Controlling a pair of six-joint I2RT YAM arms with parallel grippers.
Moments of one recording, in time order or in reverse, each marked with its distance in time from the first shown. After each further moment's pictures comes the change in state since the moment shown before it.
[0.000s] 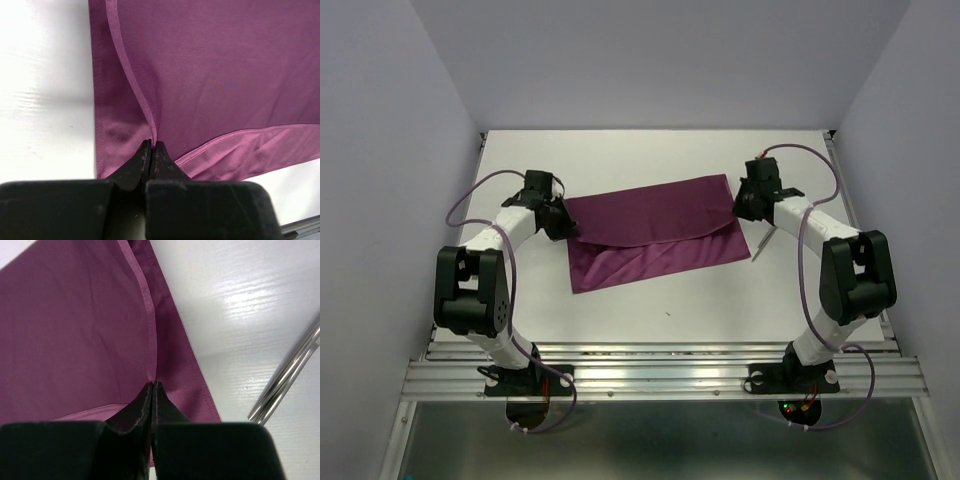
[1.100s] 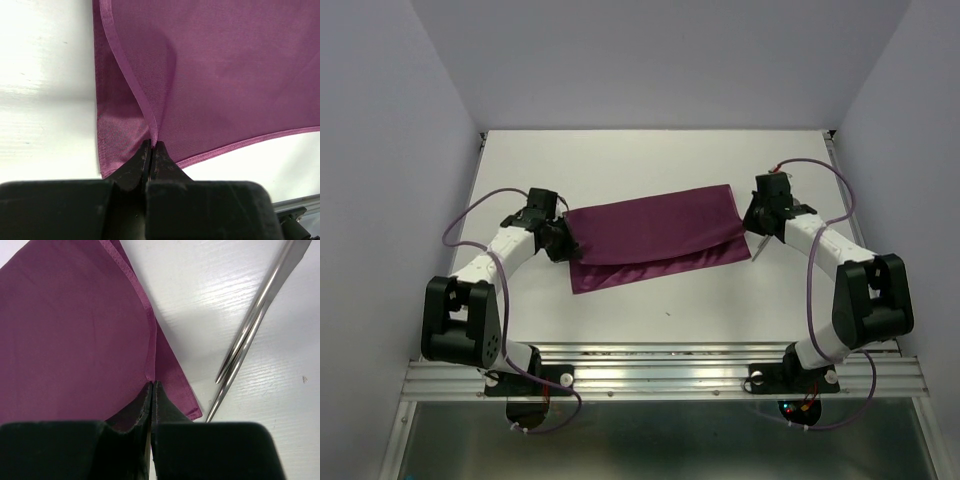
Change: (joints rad) left arm -0.061 -0.207 -0.172 -0.082 -0.010 -0.038; right arm -0.019 -0.173 -0.168 -0.004 0.053 0.022
